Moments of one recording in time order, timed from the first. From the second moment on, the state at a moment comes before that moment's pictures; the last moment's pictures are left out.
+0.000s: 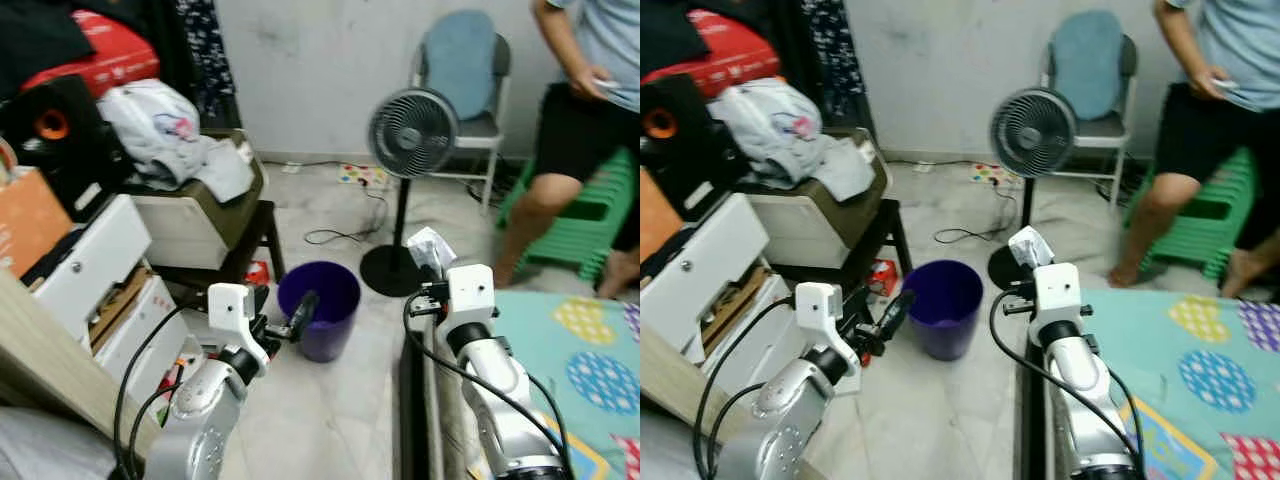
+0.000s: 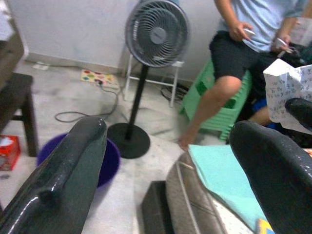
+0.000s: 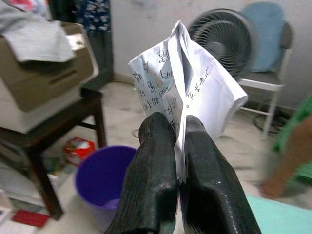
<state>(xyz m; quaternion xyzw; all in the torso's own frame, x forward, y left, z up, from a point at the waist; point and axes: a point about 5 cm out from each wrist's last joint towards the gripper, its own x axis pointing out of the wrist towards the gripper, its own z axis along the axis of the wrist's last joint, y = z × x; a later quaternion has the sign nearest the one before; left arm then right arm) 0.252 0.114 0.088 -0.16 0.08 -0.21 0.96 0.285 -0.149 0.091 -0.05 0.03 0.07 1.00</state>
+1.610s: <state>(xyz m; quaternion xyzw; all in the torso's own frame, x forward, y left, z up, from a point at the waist) 0.254 0.109 0.090 -0.16 0.08 -0.21 0.96 0.285 -0.151 0.091 -0.06 0.02 0.07 1.00</state>
